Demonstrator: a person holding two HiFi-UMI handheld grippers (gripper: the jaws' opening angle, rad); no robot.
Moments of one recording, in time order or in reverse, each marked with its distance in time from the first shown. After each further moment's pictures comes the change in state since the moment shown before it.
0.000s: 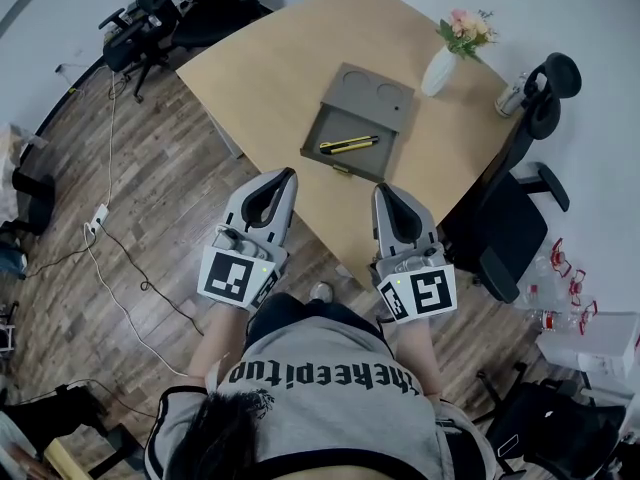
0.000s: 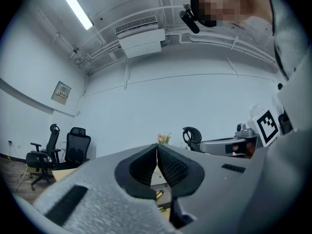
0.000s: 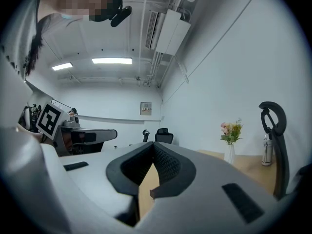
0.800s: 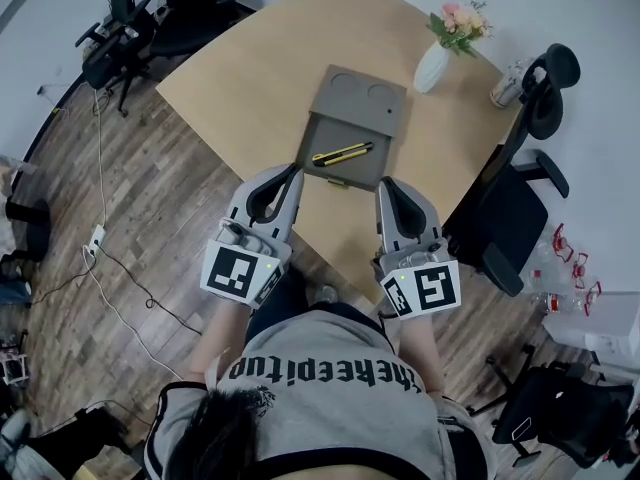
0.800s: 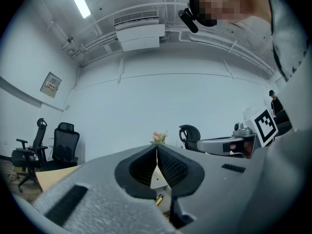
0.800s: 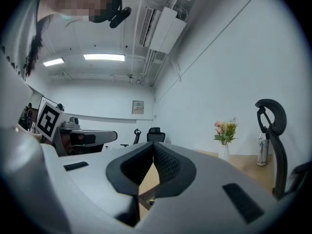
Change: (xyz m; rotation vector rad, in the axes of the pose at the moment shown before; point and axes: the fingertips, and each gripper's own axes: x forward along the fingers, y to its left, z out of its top) left arm 0.060 0.024 -0.012 -0.014 0.022 -0.116; right arm 0.043 -0.035 -0.004 0.007 0.008 -0.093
